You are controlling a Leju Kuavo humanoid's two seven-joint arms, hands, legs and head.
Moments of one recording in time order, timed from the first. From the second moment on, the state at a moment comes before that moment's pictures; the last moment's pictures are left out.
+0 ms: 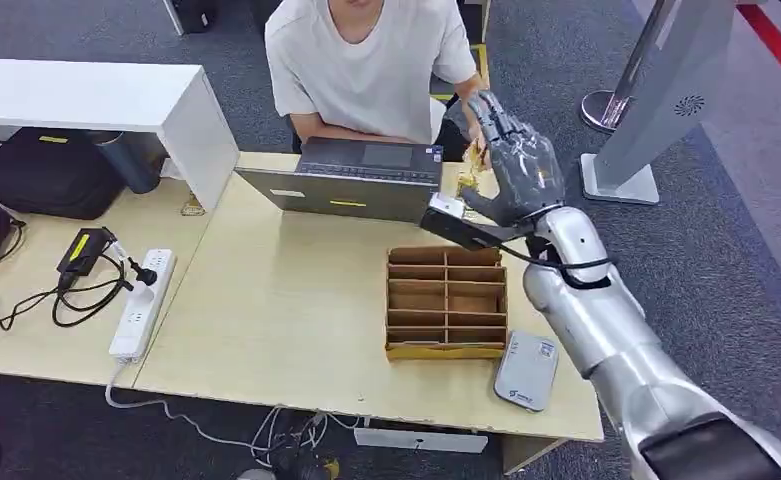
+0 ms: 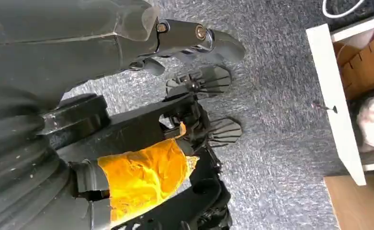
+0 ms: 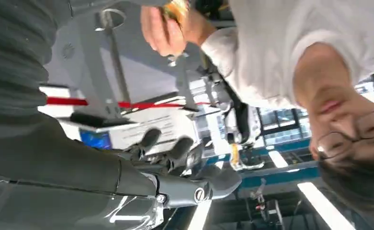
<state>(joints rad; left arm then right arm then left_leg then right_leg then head) -0.26 -0.21 0.67 -0.23 -0.68 -0.04 0.07 -0.91 0.11 0.63 -0.70 0.95 -0.51 -0.20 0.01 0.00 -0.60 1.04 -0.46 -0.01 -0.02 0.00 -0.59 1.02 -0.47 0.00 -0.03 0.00</state>
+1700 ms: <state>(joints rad) -0.17 -0.17 0.77 -0.23 -0.59 0.00 0.00 -0.18 -0.22 0.72 -1.30 1.18 -0.68 -0.22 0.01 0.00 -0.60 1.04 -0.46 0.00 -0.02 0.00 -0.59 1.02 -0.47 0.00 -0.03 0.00</state>
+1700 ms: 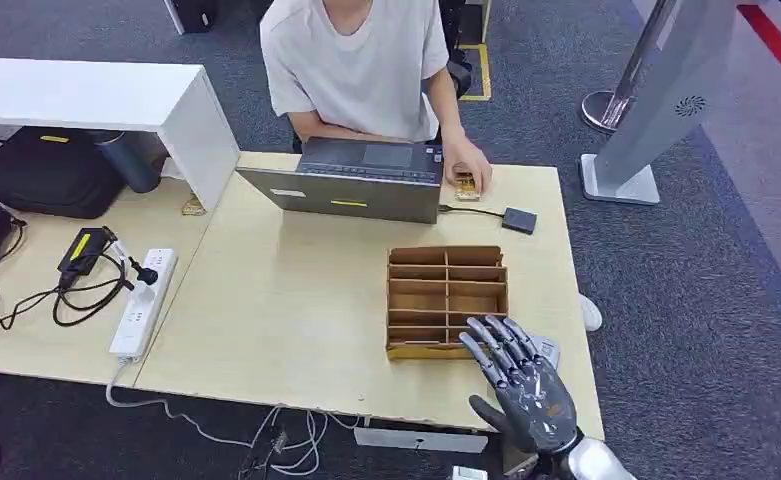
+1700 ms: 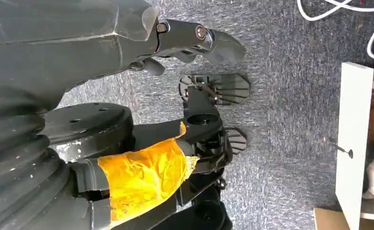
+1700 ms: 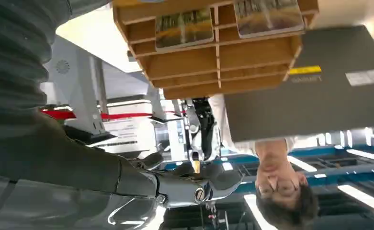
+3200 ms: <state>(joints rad) -0.19 -0.19 0.75 -0.23 -0.62 -0.01 0.03 -0.36 -0.06 0.65 -0.91 1.25 -0.69 -0.15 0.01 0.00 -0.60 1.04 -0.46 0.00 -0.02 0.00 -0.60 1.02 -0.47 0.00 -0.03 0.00</state>
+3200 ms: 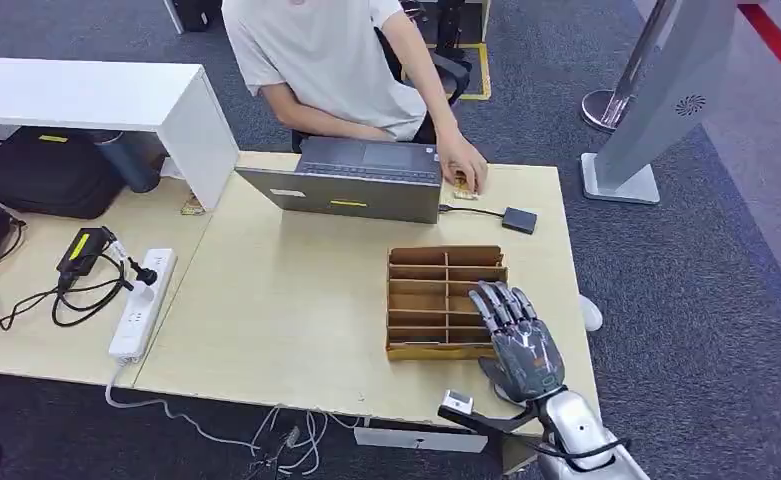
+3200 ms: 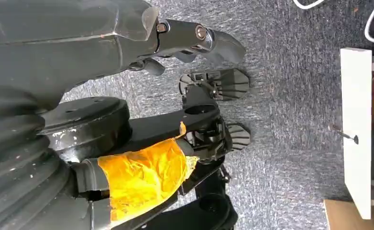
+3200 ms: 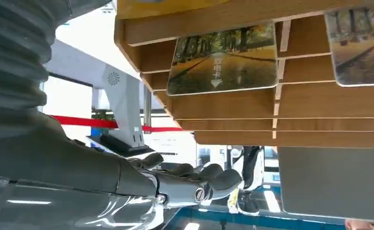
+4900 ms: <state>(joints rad) -0.19 -0.19 0.74 -0.23 -0.62 -0.02 0.03 -0.35 -0.05 0.72 -0.88 1.16 -0.69 -0.14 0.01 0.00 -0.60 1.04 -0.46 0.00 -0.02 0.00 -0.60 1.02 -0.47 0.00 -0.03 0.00</state>
